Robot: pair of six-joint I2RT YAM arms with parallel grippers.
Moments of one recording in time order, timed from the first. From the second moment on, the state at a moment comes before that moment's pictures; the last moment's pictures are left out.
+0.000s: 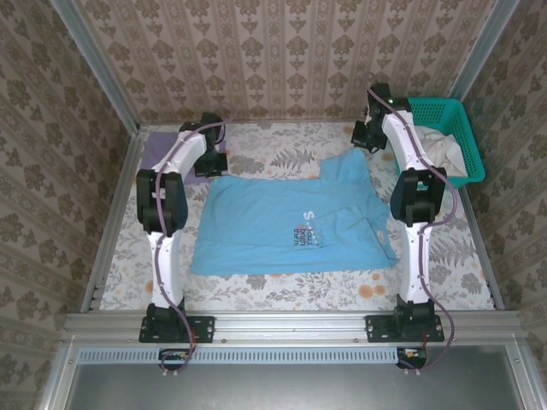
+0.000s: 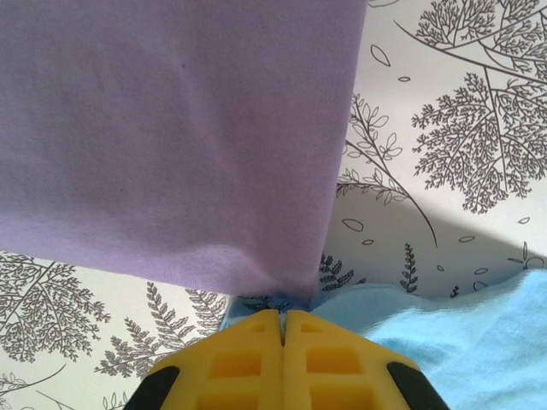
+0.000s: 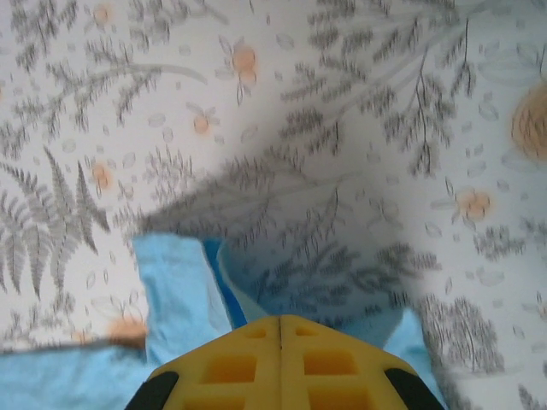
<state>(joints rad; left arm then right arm) -0.24 2.25 1.95 -1.07 -0.06 -0.30 0.03 2.36 2.34 -1.19 -0.11 0.33</state>
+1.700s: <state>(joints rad) -0.22 1.75 1.22 -0.84 -0.01 -0.29 -0.11 1.47 0.96 -0.85 -0.35 0.29</state>
